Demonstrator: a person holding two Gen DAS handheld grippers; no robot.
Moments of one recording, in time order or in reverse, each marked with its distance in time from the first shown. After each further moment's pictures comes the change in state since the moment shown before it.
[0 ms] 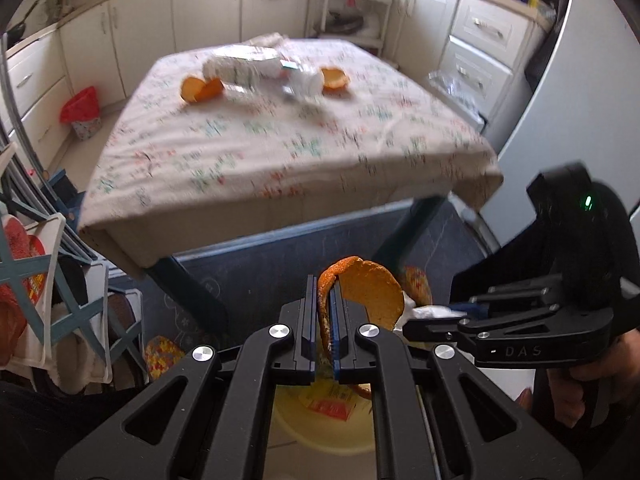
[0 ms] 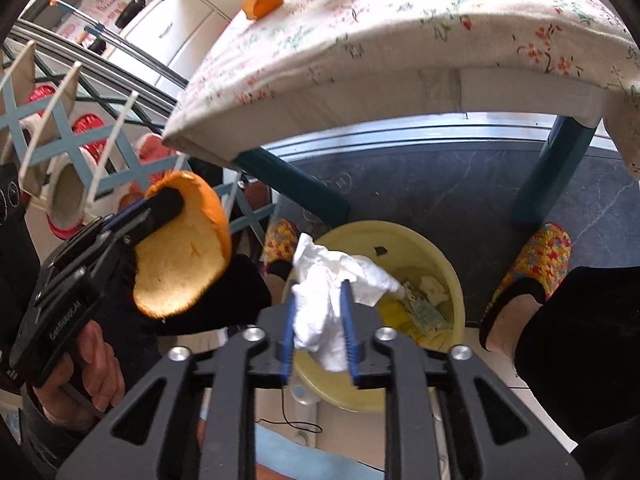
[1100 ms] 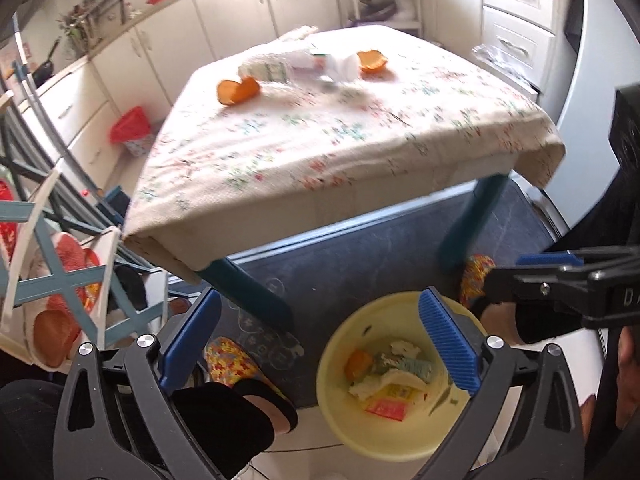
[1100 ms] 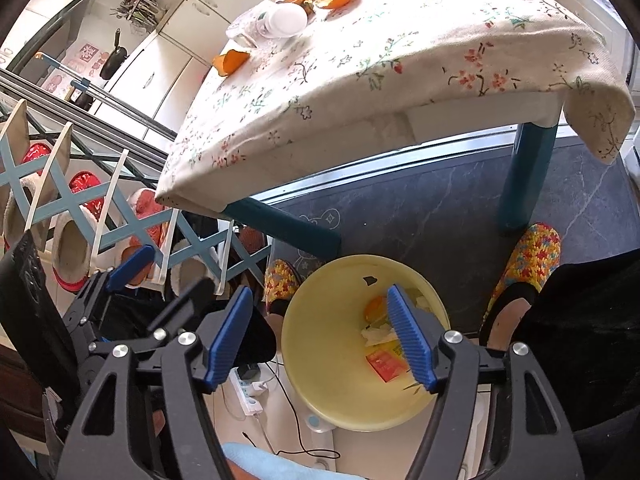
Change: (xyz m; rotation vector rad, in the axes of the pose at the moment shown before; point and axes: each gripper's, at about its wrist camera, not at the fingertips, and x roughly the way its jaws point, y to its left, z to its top) left arm 0.014 -0.010 0.005 0.050 -0.007 0.292; right arm -0.025 -0.021 0.005 0.130 -0.138 0.014
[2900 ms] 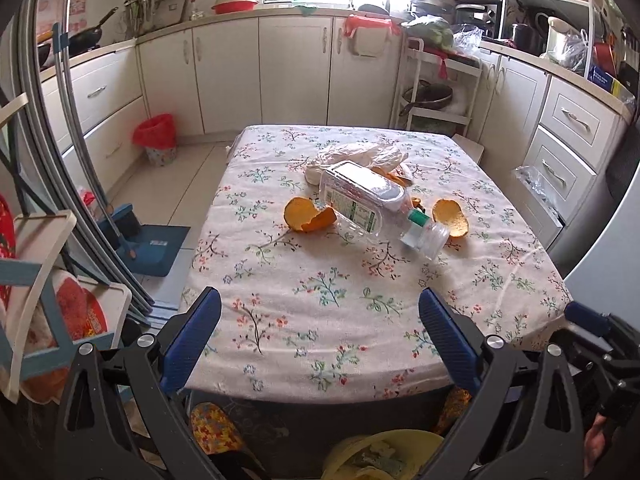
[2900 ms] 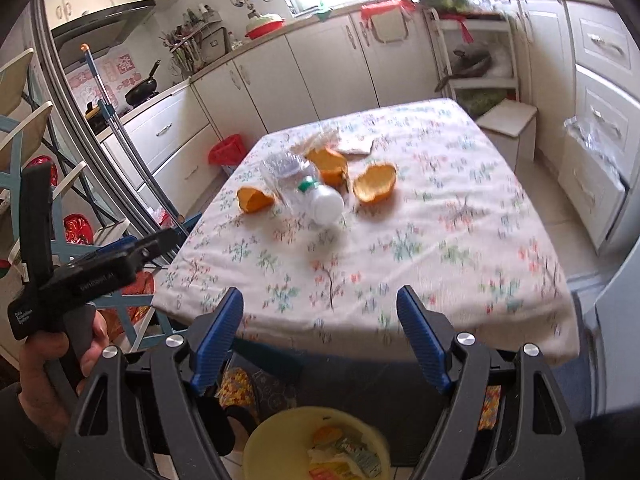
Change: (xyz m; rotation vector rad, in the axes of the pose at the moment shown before) left arm 0.008 0.096 0.125 -0.258 -0.176 -0.036; right arm -0.049 0.057 0.087 -0.274 -0.392 -0.141
